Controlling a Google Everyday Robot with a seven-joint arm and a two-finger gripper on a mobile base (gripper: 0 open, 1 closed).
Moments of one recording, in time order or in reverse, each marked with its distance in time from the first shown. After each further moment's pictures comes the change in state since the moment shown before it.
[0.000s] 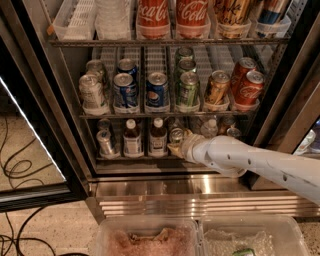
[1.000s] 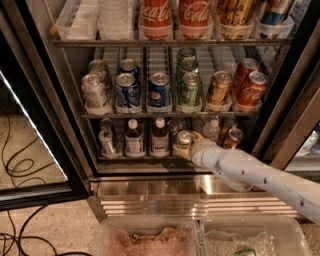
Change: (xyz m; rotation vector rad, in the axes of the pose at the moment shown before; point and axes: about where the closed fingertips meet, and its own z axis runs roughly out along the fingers) arm 0.018 -0.023 -0.019 0.123 -0.106 0.075
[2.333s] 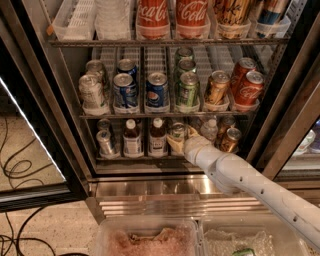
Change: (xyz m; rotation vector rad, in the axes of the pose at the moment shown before) arm -0.049 0.004 0.003 0.029 -0.233 0.181
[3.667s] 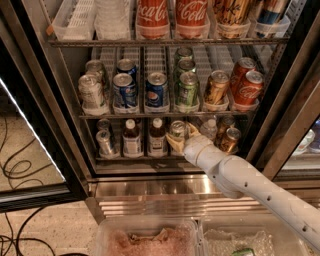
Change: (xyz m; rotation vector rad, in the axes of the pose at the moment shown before) arm -0.030 0.006 -0.024 0.010 -0.040 -0.074
